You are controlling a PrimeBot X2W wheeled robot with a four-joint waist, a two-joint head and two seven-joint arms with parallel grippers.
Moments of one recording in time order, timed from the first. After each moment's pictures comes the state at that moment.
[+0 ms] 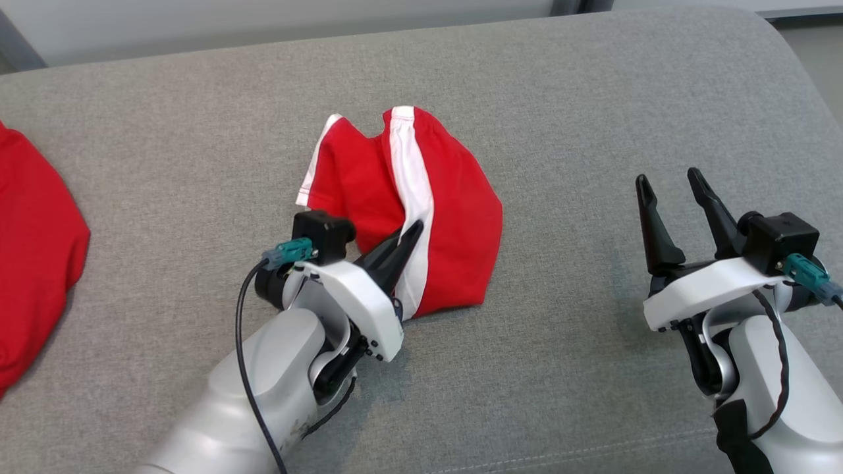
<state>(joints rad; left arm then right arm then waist) -0.76 0.11 -0.94 0.76 -0.93 -0.13 -0.22 -0.49 -0.13 0.16 0.50 0.29 0.13 -0.25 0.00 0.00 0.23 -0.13</state>
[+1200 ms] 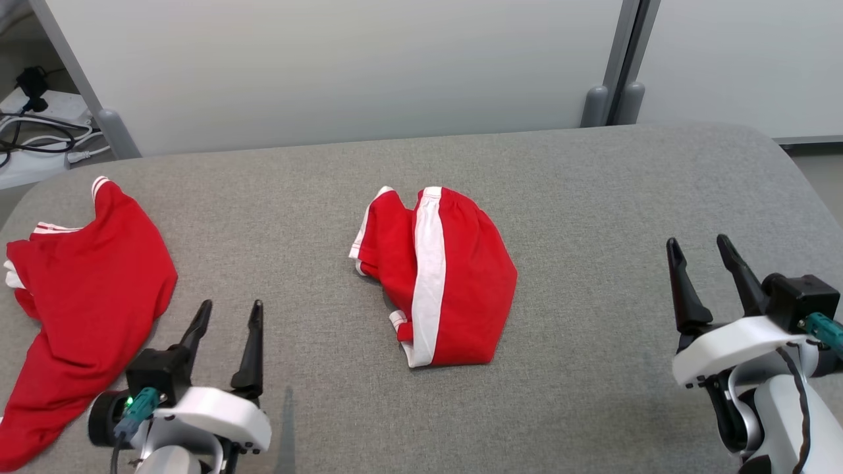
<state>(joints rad) -0.18 0.13 -0.15 0.41 -0.30 0.00 -0.25 -0.35 -0.16 0.10 0.49 0.29 0.13 -0.25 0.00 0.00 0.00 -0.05</state>
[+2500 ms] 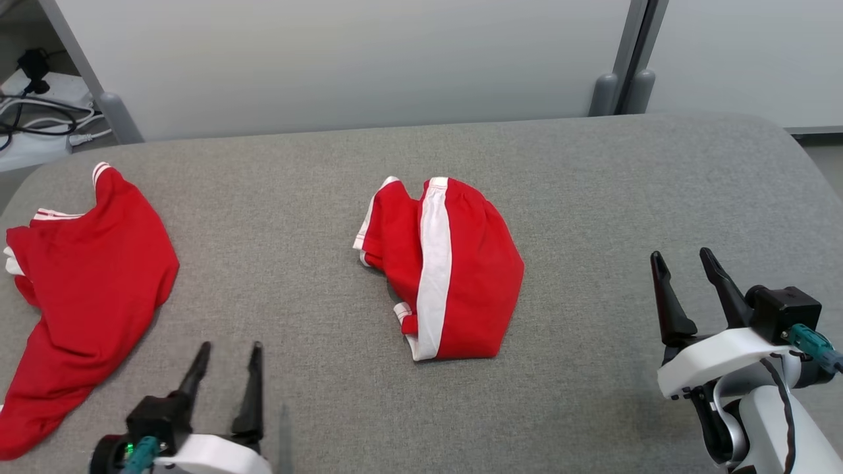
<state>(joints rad) -0.03 0.04 0.05 0.33 -0.13 -0.10 -0.25 -0.32 -0.13 0.11 0.49 0.29 0.13 -0.25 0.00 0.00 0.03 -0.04</state>
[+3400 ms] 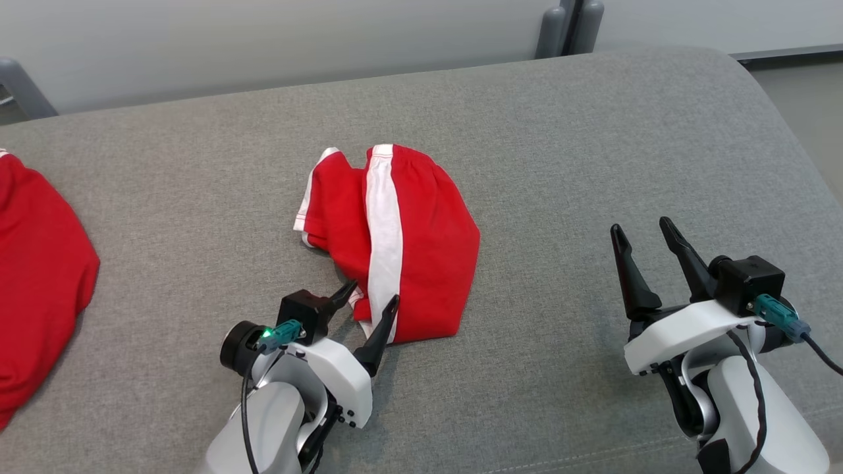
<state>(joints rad) -0.48 0.04 -0.53 0.80 -0.37 -0.12 -0.25 -0.40 -0.11 0.21 0.50 0.31 0.13 -0.25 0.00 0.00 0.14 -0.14</state>
